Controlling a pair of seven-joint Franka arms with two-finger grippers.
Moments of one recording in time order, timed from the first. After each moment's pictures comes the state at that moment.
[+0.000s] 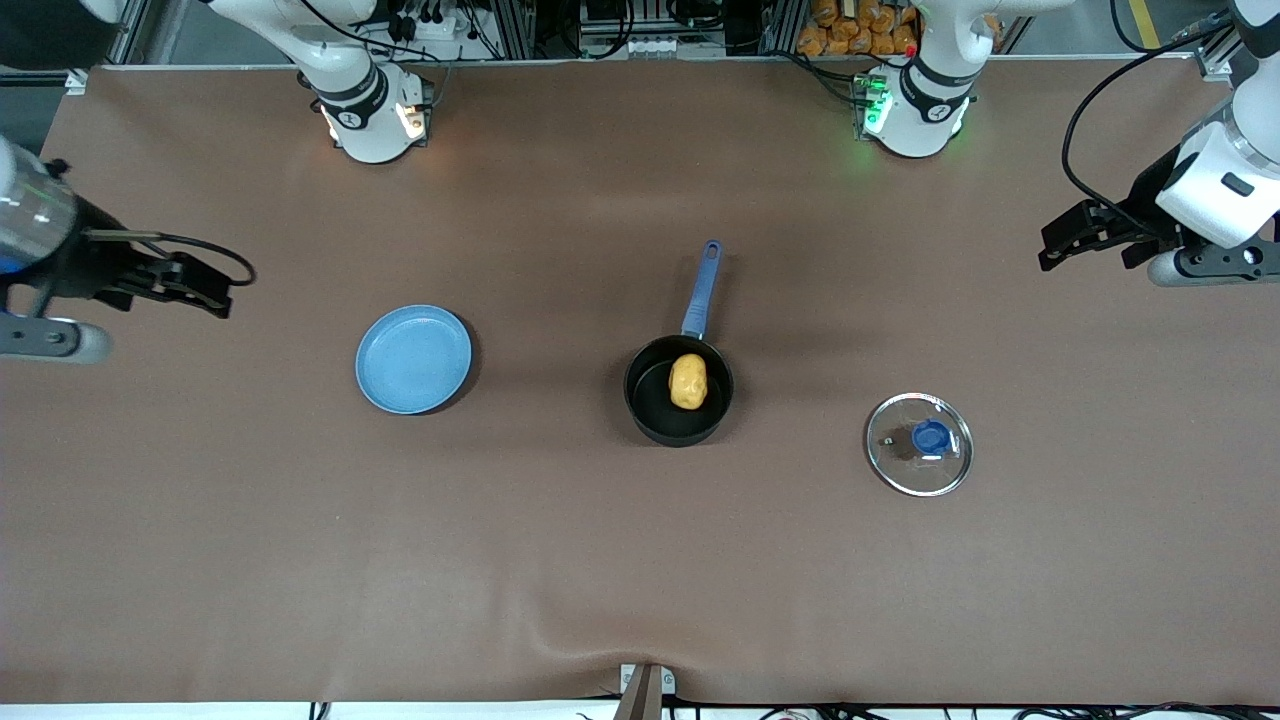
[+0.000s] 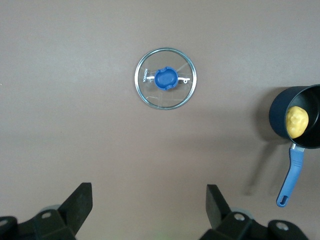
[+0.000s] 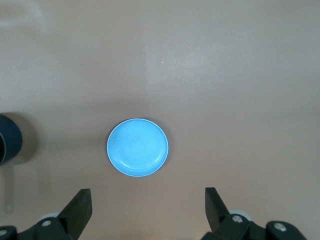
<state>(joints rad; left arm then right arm) -0.07 -0.08 -0.02 -1.74 -0.05 1.65 -0.13 -0.04 0.35 0.26 -0.98 -0.11 1.25 0.24</state>
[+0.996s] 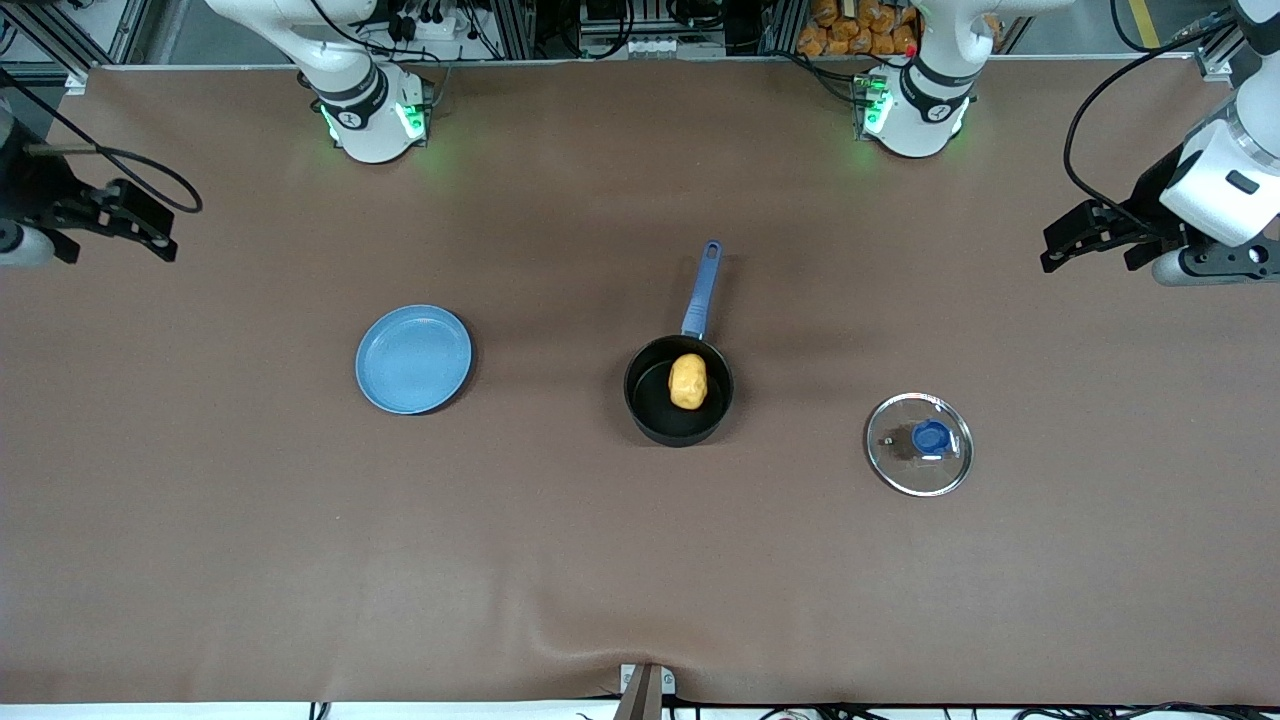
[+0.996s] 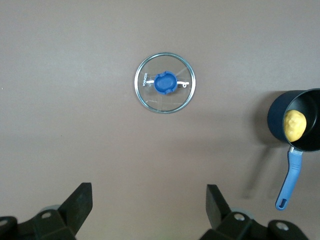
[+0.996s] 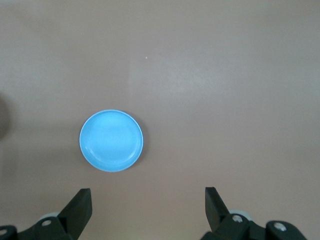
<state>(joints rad) -0.07 -0.08 -0.02 -1.73 -0.05 1.66 -0.13 -0.04 -0.03 0.09 -1.52 -0.05 1.49 0.01</state>
